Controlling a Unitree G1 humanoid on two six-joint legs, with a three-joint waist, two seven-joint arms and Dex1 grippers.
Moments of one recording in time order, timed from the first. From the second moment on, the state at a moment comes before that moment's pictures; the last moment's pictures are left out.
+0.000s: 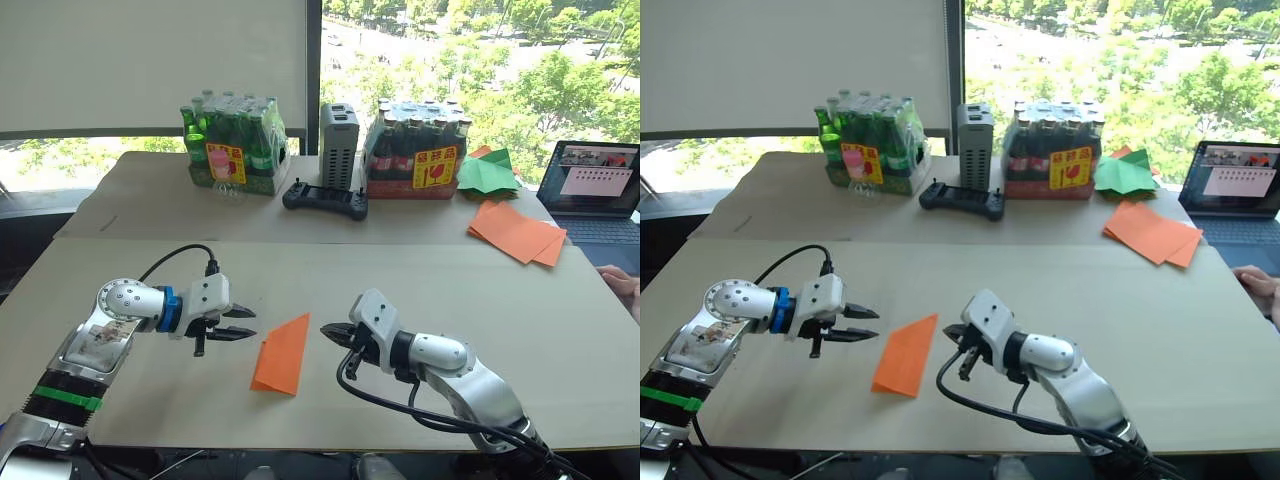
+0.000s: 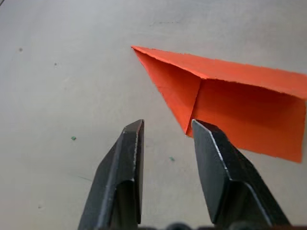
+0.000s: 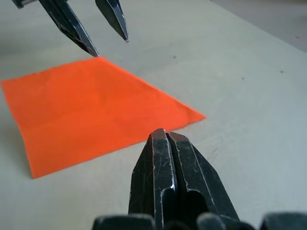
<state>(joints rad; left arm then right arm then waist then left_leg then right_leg) -0.51 0.86 -0.20 0.21 -0.13 -0.09 -1.31 -0.26 -0.39 0.31 -0.44 0.14 0.65 0.62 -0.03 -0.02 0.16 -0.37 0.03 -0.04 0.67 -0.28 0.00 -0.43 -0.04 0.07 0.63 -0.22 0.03</state>
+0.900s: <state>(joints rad) -1.02 0.53 -0.45 1.11 0.05 -1.24 -1.54 -0.26 -0.37 0.30 -0.44 0.14 0.70 0.51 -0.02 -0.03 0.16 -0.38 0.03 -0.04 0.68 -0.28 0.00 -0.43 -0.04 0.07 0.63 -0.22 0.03</state>
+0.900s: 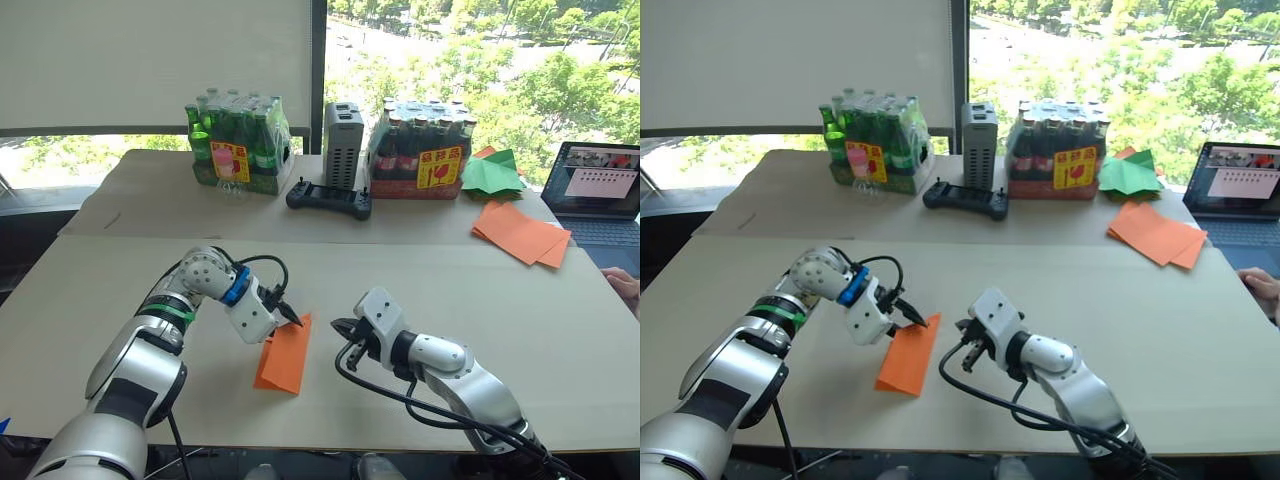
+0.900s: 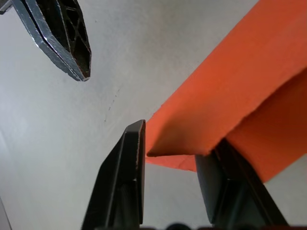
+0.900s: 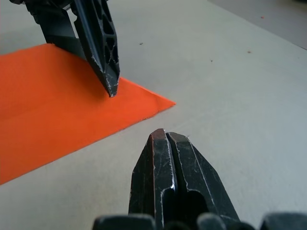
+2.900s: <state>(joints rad) -0.34 0.86 0.02 -0.12 -0.36 0.49 -1.21 -0.29 -0.41 0.50 -0.48 0.00 0.63 0.55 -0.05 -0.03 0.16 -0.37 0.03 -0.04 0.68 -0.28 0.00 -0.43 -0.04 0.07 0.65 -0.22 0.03</state>
